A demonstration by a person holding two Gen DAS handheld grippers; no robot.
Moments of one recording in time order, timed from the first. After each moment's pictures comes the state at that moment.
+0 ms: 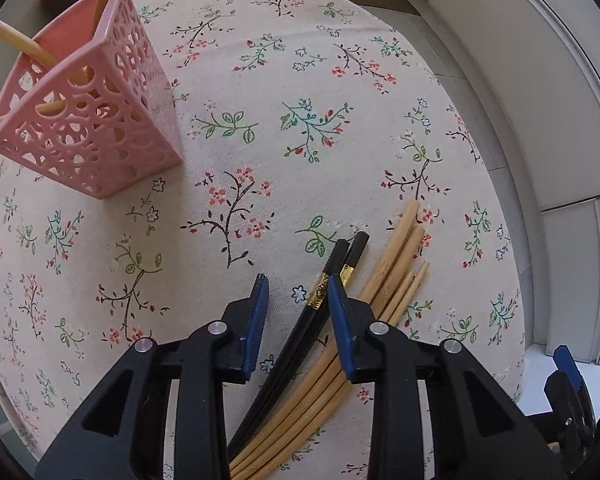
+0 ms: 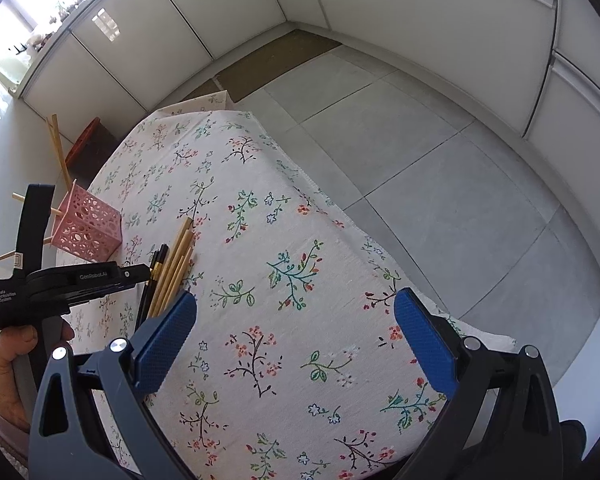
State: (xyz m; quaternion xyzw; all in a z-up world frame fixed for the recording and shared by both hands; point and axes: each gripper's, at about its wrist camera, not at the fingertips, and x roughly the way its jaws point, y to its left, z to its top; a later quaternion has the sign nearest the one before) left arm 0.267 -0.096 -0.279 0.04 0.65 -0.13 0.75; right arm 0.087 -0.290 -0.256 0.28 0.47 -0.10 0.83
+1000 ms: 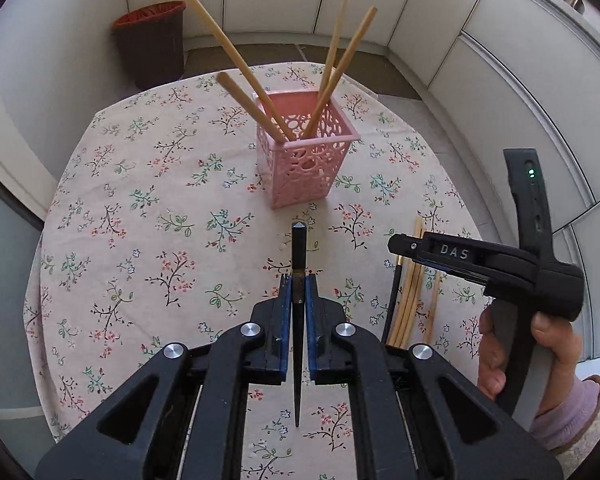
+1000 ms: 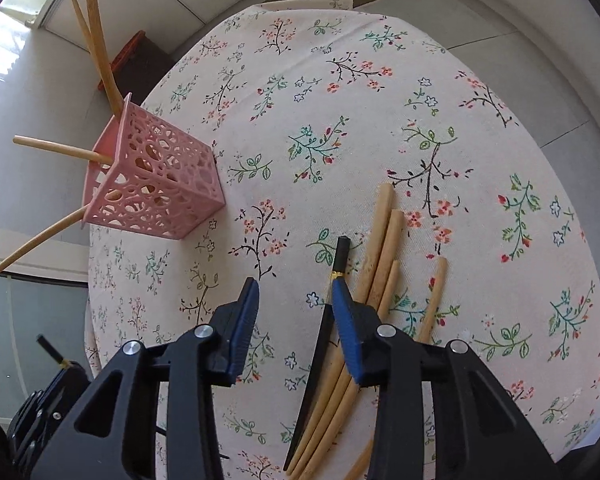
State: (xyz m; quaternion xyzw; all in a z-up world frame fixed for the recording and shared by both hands) left arm 0.202 0.032 -0.171 -0.01 0.53 -0.12 0.84; right arm 0.238 -0.149 -0.278 0.27 0.58 0.02 0.77
